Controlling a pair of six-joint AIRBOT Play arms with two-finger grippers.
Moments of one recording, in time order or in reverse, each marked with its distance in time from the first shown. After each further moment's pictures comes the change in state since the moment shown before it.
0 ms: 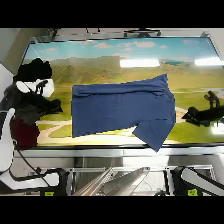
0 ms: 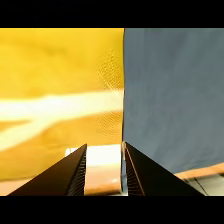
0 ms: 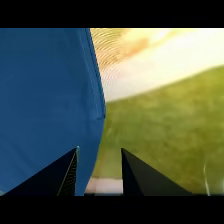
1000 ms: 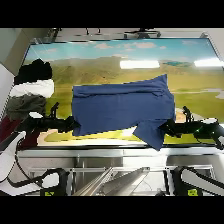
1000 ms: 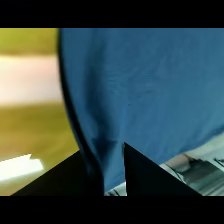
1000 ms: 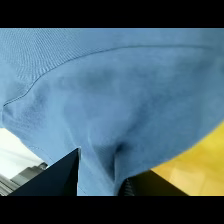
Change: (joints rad) left arm 0.013 0.042 -0.491 -0.472 0.261 0.218; right arm 0.141 -0.051 -0.314 0.361 -0.121 -0.218
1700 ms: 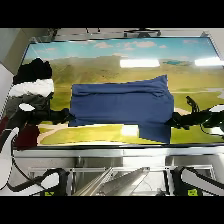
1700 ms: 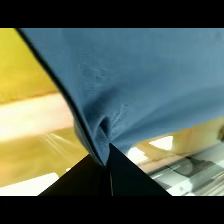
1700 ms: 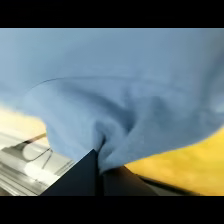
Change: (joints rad) left arm 0.025 0.087 0.185 0.055 -0.121 -0.021; right arm 0.005 0.024 0.266 -0.160 0.212 0.089
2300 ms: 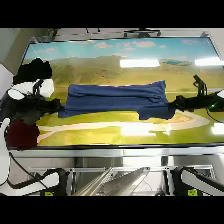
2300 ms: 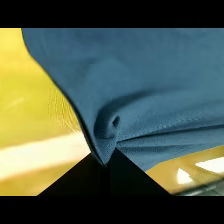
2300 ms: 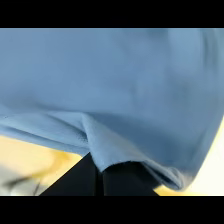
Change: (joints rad) left arm -0.005 -0.062 0.288 0.208 -0.043 -0.112; right arm 0.107 0.002 0.262 0.046 -0.089 0.009
